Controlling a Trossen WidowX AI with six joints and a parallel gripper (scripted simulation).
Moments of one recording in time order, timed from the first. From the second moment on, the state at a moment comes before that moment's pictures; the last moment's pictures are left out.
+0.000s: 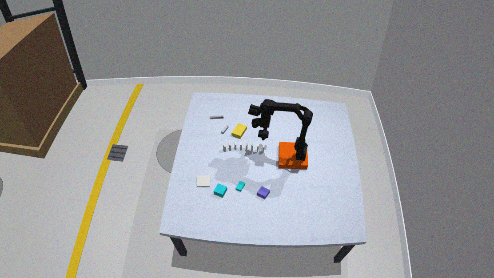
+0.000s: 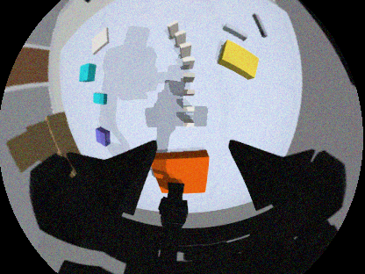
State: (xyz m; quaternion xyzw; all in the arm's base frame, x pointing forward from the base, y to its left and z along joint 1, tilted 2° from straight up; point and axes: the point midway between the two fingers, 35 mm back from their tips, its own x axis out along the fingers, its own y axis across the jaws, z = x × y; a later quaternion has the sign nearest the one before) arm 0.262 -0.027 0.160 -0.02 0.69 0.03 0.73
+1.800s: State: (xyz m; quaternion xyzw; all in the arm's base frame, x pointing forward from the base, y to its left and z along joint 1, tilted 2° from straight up) arm 0.221 -0.028 0.098 -0.52 0.47 0.51 0.50
